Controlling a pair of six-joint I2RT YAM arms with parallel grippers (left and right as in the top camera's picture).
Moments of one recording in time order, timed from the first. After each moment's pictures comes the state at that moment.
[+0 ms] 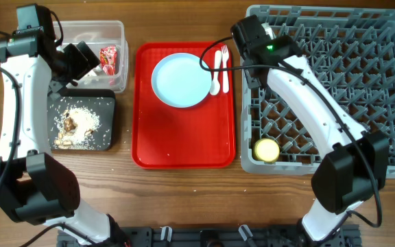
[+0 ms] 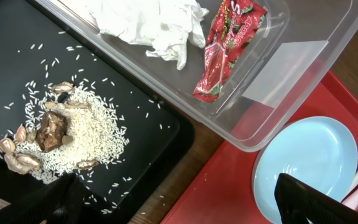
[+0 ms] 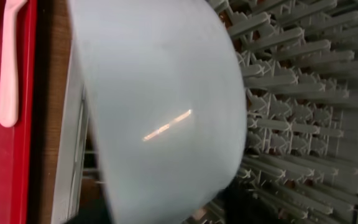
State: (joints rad) left arm 0.19 1.80 1.69 -1.14 0.06 -0.49; right arm 0.41 1.87 1.65 -1.07 0.52 0.16
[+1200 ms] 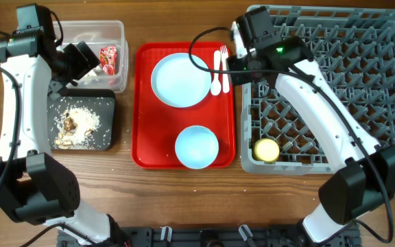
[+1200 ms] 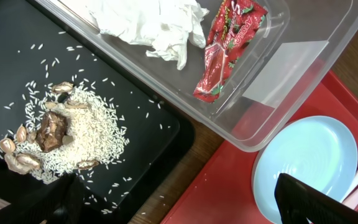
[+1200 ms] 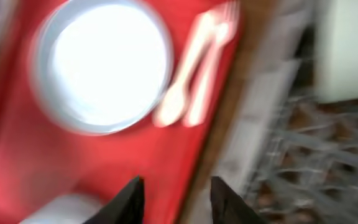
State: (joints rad) left arm 0.19 1.80 1.69 -1.14 0.06 -0.49; right arm 0.41 1.80 1.65 -0.97 -0.08 0.10
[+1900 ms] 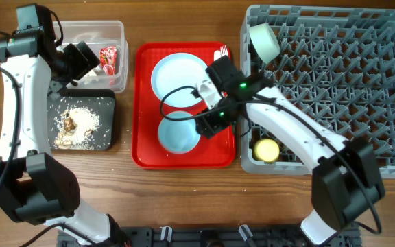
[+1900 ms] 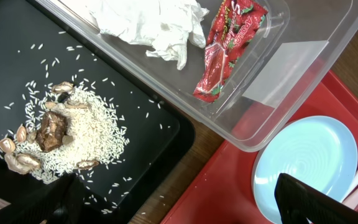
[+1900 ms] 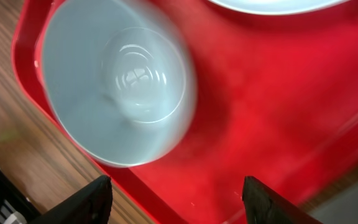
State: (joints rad) left arm 0.19 1.80 1.69 -1.14 0.06 -0.49; right arm 0.58 1.81 1.34 -0.88 -0.32 -0.03
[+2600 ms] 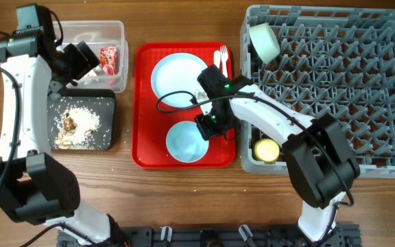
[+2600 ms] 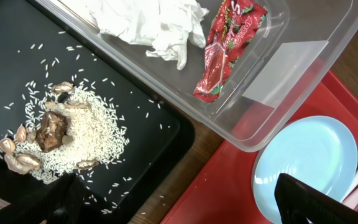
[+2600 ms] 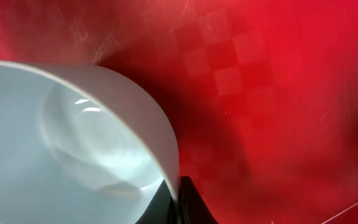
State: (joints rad) left arm 0.19 1.80 1.69 -1.14 0.06 -0.49; right arm 0.59 1.98 1.35 -0.87 -0.36 0.14
